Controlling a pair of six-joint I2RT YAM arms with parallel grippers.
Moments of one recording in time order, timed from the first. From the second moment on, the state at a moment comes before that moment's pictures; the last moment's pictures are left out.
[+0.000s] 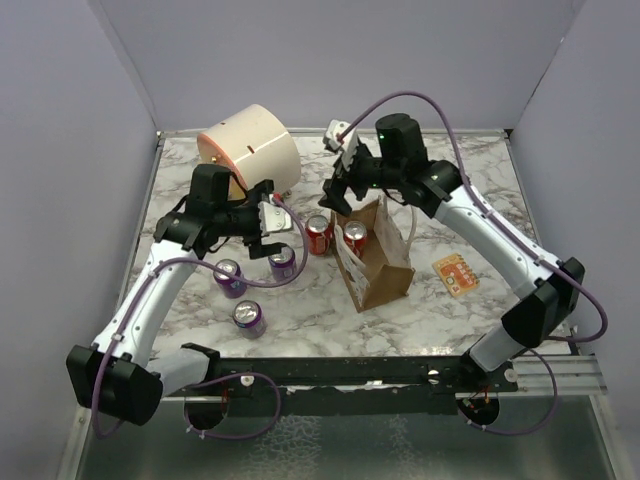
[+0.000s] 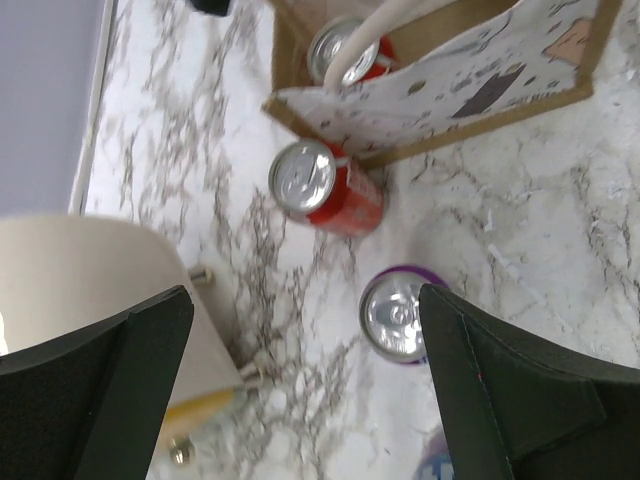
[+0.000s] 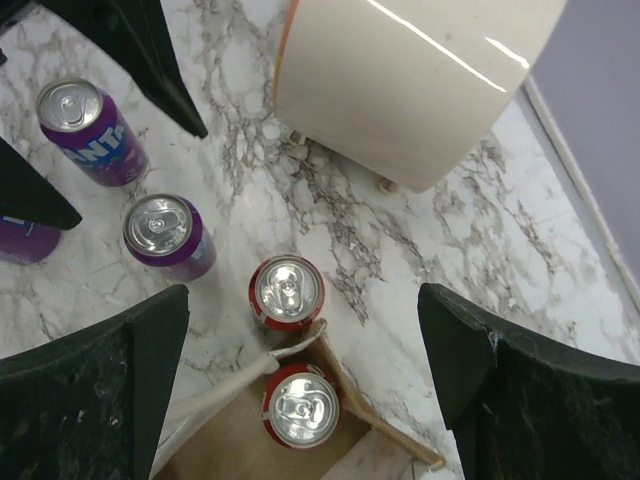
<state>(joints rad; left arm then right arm) -0.32 1.18 1.15 -0.71 0.80 1.06 0.64 1.56 1.62 -0.48 -0.43 -0.39</state>
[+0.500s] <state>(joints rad) -0.05 1.02 1.00 -0.61 0.46 0.78 0.77 1.89 1.80 -0.69 -0.32 -0.54</state>
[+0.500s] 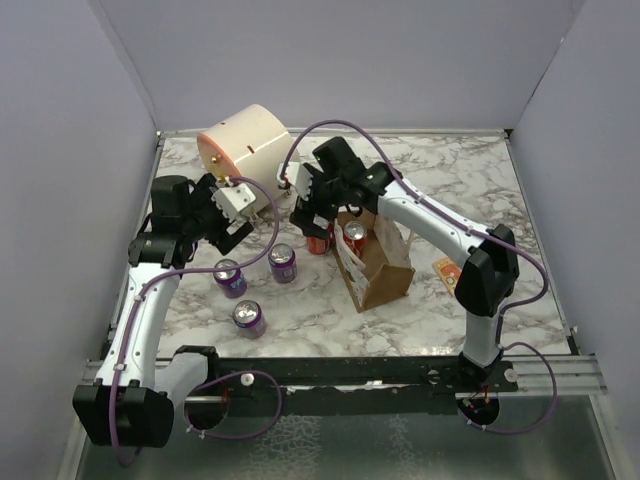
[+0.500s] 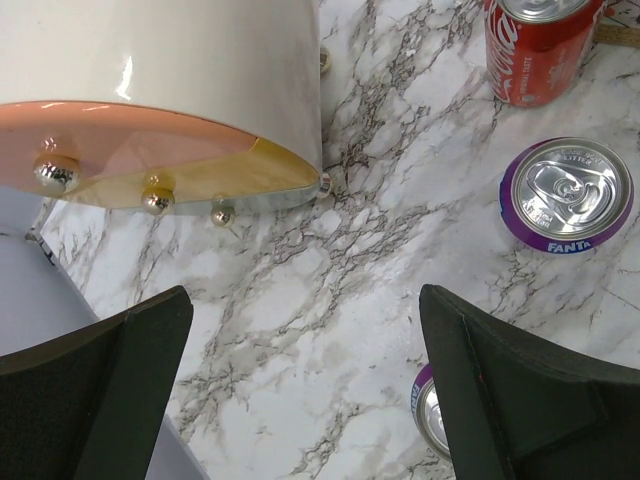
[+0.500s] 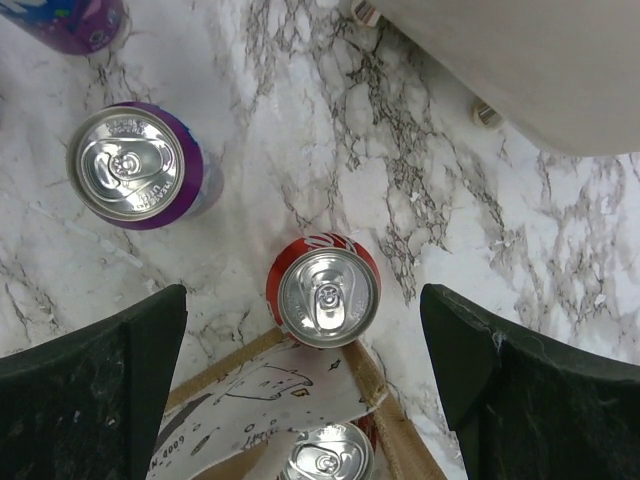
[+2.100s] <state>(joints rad) -0.02 1.03 0.99 -0.54 0.58 0.67 0.79 2.03 1.88 -0.79 -0.22 -0.55</state>
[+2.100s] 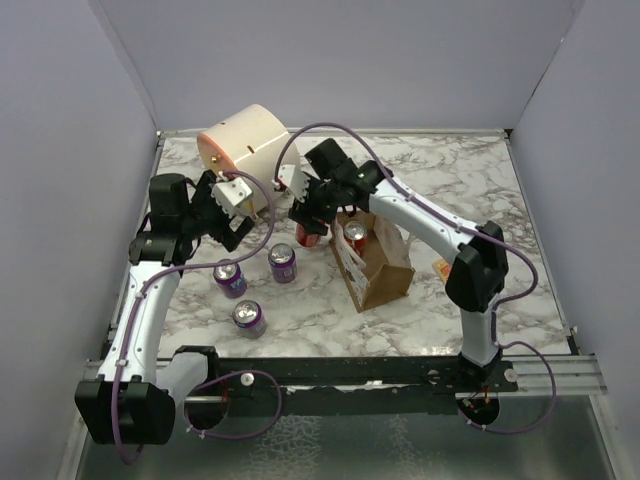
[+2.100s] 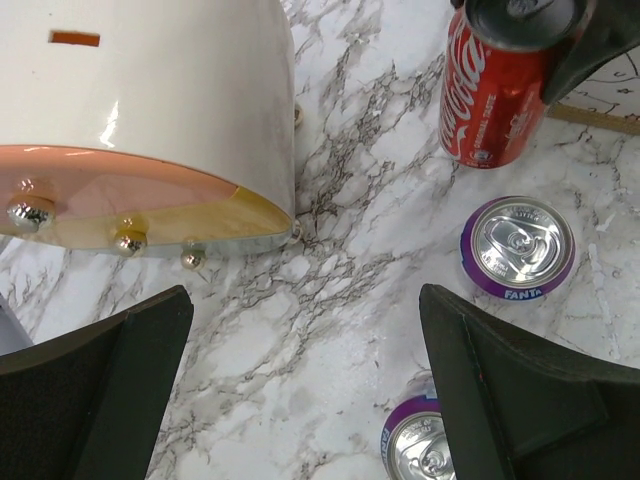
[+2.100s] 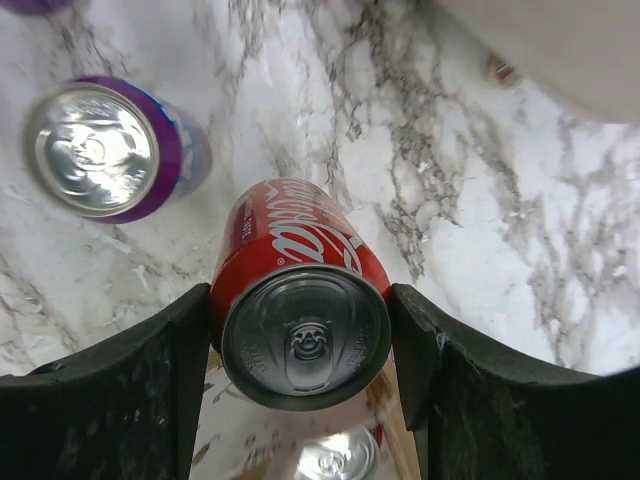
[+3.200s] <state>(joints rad) -0.46 1.40 1.35 -0.69 0.78 0.91 0.51 1.24 1.57 -0.82 -0.22 -0.48</state>
